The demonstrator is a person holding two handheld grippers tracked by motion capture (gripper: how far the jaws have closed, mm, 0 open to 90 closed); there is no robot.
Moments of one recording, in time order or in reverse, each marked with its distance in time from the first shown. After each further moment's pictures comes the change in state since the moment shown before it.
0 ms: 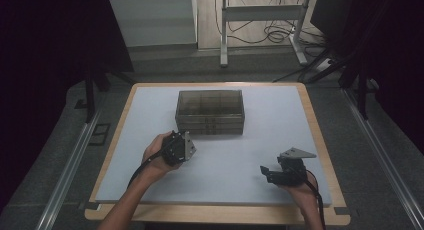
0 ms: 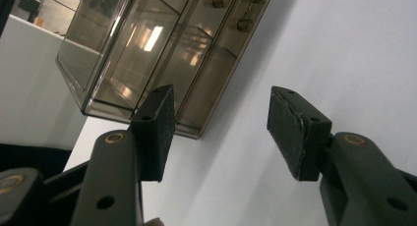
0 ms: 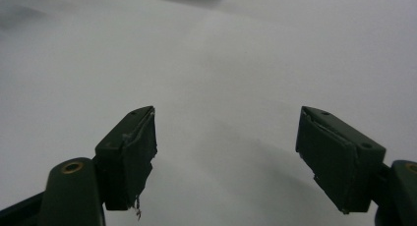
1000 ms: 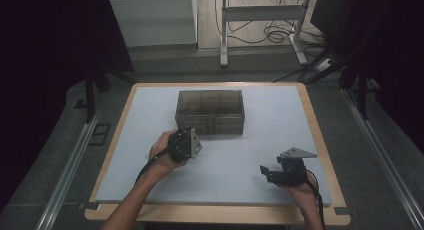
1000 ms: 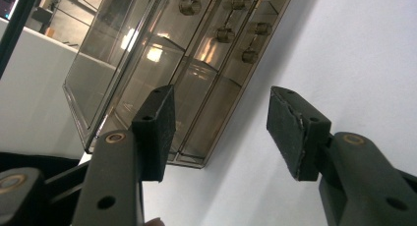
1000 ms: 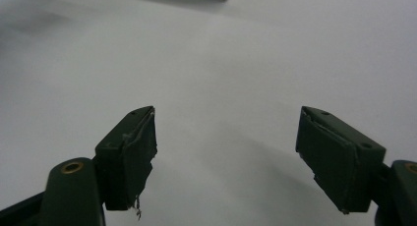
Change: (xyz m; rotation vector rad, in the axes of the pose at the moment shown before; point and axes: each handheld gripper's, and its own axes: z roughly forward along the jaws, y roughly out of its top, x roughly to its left) left arm -0.001 0.016 0.009 -0.045 0.029 -0.007; right arm 0.000 0.000 0.000 -0.012 0.017 0.012
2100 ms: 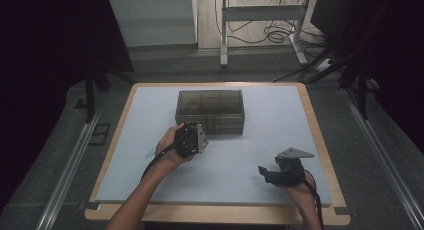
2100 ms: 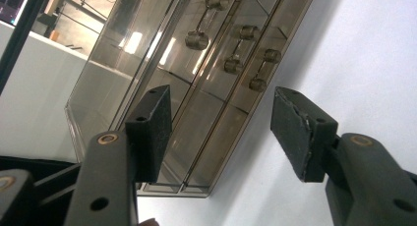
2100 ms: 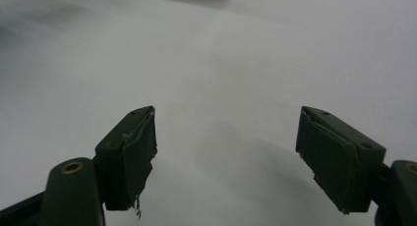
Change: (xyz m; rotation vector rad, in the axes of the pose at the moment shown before) left arm 0.003 0.018 0.012 -0.002 0.009 0.000; right arm 0.003 0.000 0.004 0.012 -0.001 -0.015
